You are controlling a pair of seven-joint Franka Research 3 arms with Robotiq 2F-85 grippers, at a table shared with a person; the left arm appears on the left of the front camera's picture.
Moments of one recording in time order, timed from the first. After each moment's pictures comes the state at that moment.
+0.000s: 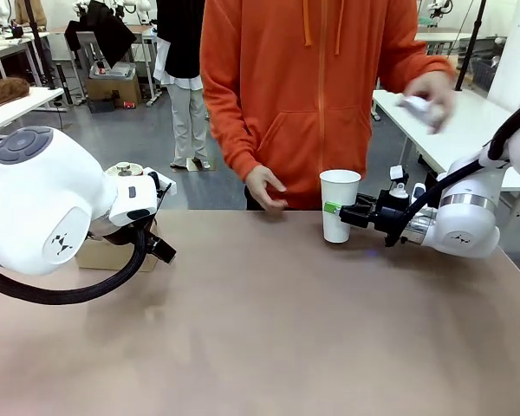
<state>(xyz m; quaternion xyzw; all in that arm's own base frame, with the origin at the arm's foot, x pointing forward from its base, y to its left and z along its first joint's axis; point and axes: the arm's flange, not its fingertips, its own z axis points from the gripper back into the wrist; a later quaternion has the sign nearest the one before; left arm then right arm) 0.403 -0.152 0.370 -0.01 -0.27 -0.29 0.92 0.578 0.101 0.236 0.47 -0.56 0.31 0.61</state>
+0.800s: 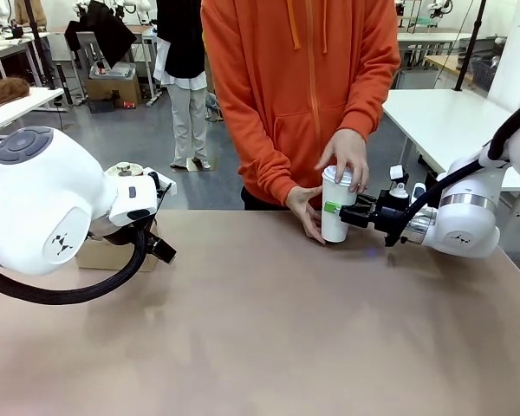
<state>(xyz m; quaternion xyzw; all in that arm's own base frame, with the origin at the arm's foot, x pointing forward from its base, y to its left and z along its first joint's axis) 0.403 -0.152 0.370 -0.01 -0.27 -0.29 0.92 0.578 0.101 0.237 0.47 -0.56 0.31 0.61</state>
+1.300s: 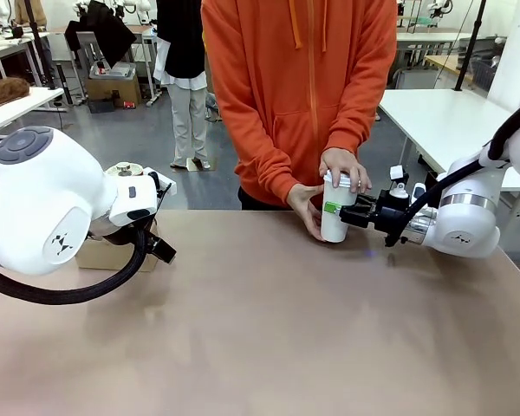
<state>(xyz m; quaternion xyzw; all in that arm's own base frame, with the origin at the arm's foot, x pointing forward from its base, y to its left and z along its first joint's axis) 0.403 -0.152 0.370 -0.01 -0.27 -0.29 0.92 0.578 0.101 0.236 0.47 -0.56 0.31 0.61</state>
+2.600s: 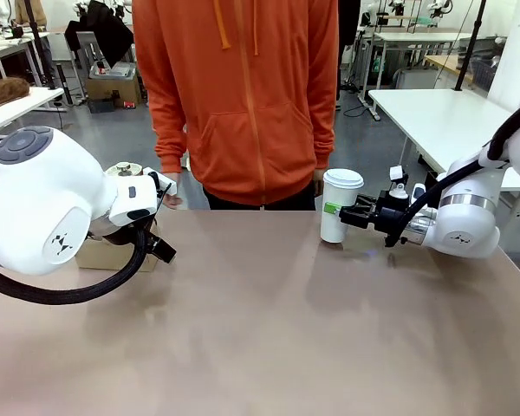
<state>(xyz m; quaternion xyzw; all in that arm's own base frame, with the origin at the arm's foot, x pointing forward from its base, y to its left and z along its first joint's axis) 0.403 -0.152 0.370 -0.01 -0.27 -0.29 0.92 0.578 0.101 0.235 0.46 -0.56 0.31 0.61</state>
